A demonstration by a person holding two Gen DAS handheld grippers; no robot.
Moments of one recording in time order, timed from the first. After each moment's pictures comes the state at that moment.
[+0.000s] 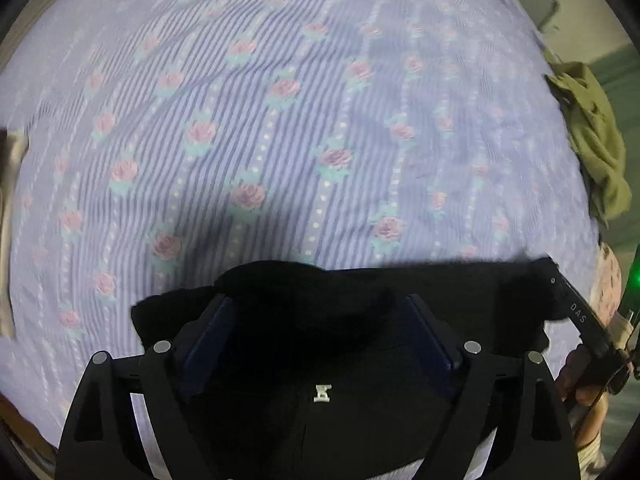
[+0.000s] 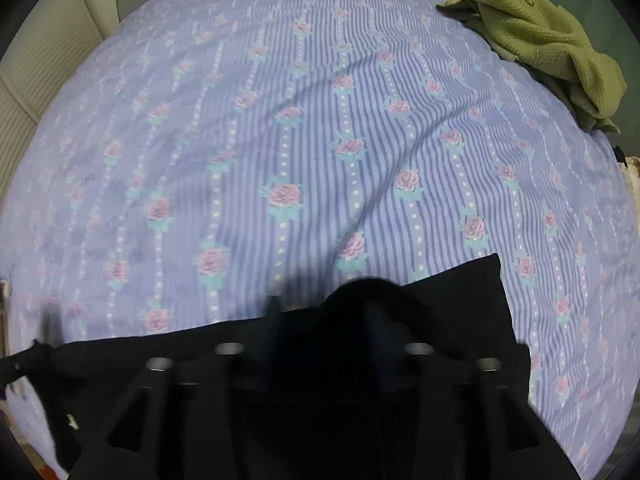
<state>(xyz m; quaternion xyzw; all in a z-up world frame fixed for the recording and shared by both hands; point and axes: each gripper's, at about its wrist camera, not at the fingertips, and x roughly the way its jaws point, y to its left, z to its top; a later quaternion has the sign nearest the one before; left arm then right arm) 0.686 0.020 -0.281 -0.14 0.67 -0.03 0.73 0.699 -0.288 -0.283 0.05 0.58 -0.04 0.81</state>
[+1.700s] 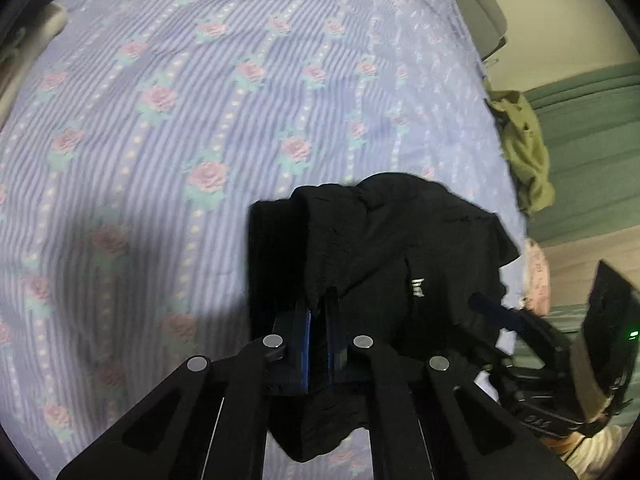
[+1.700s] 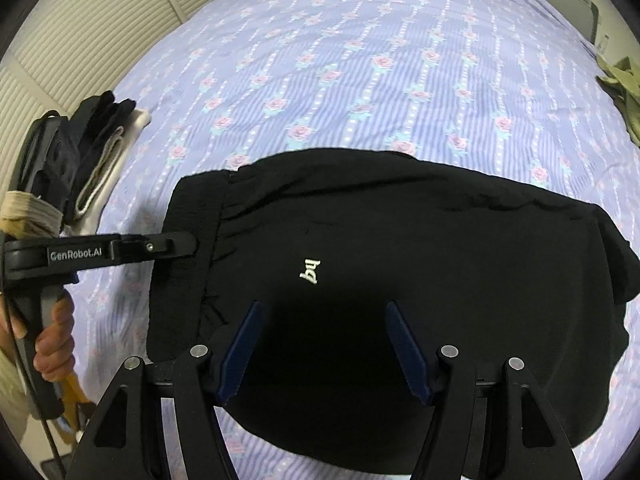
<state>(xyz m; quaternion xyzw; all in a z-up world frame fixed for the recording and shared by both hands) 0.575 0.146 -0.322 -0.26 0.62 -0.13 0.73 0.578 -0.061 -0.265 -0.04 0.59 0.18 0.78</state>
